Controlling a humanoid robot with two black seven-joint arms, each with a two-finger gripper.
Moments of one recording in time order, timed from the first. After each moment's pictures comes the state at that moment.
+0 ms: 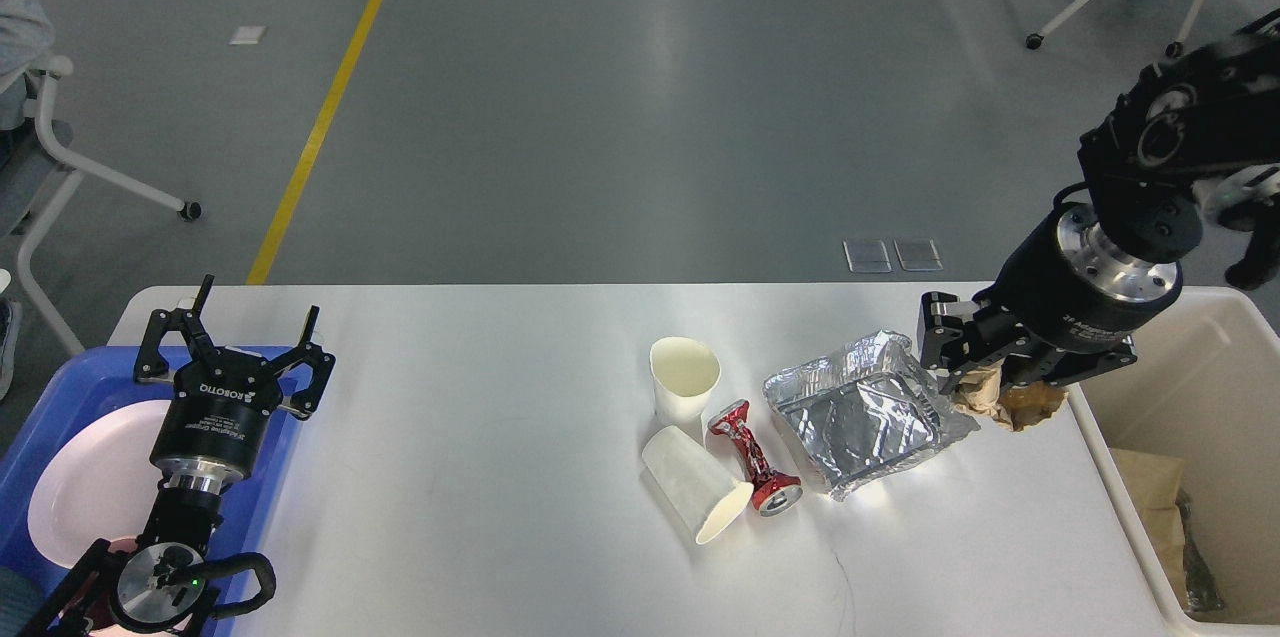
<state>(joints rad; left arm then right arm) -0.13 0.18 -1.43 -0.95 0.15 -0.58 -0.22 2.38 -0.33 -1.34 1.71 0.08 0.59 -0.13</state>
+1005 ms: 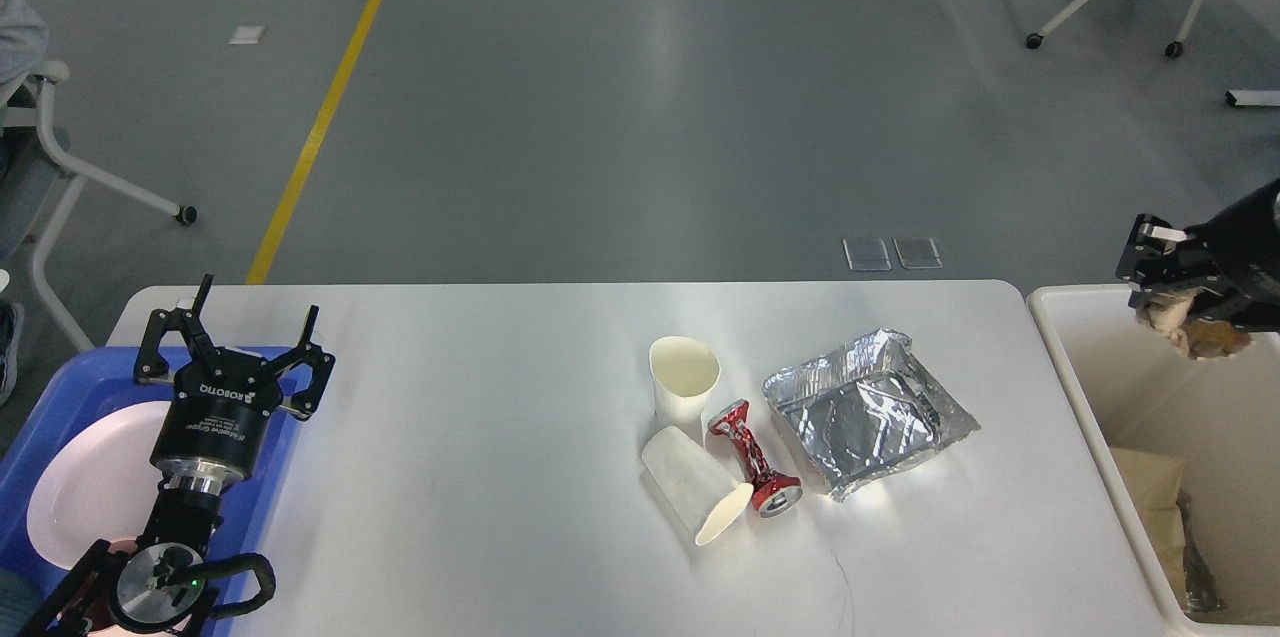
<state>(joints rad) -0.13 0.18 -1.43 -0.95 0.15 -0.58 -0.22 2.05 -0.56 -1.61 1.32 0.07 0.40 -0.02</state>
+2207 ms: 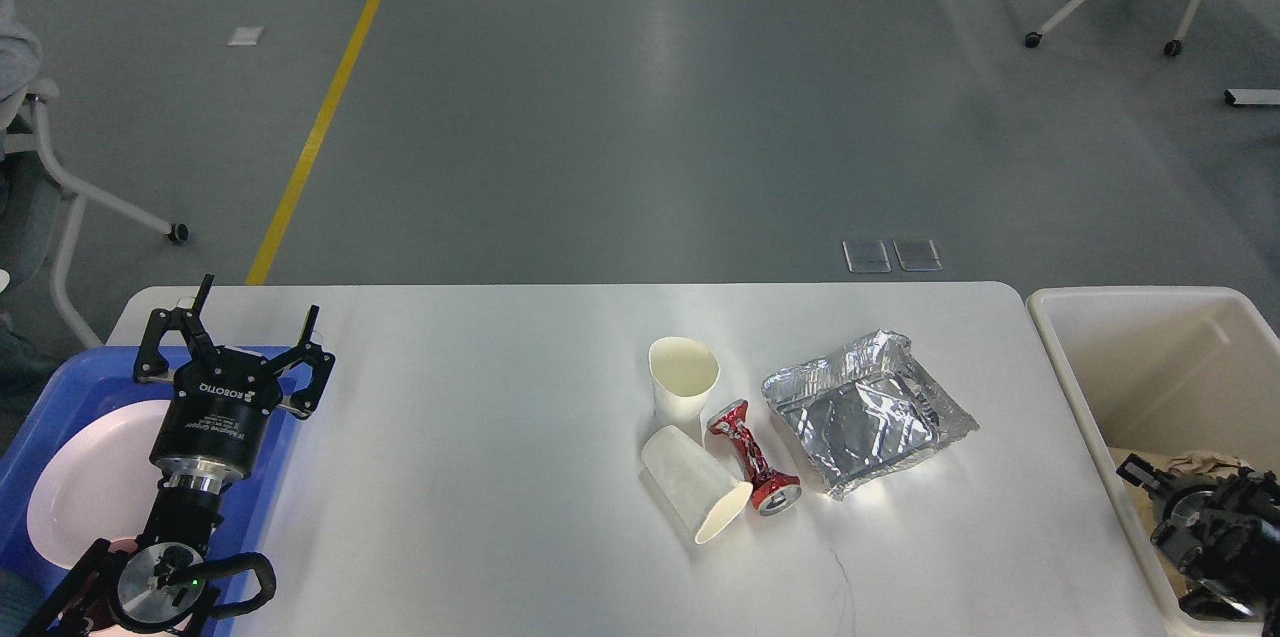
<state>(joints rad) -0.13 0.18 -1.43 -0.95 0.15 -0.58 -0.22 0.60 -0.33 -0.90 0.15 0.05 -0.07 -0.02</state>
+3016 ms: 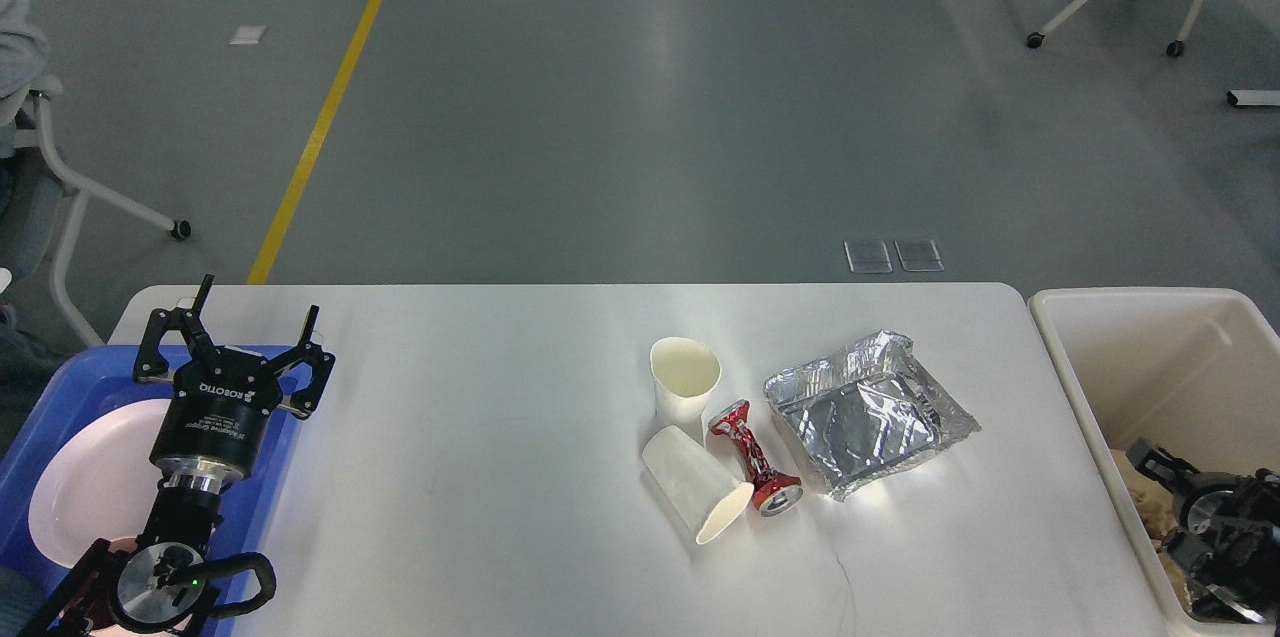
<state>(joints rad) -0.13 0.18 -1.43 -0.95 0.15 -0.58 -0.22 0.60 -0.36 -0.90 0.17 0.04 -0.18 -0.01</state>
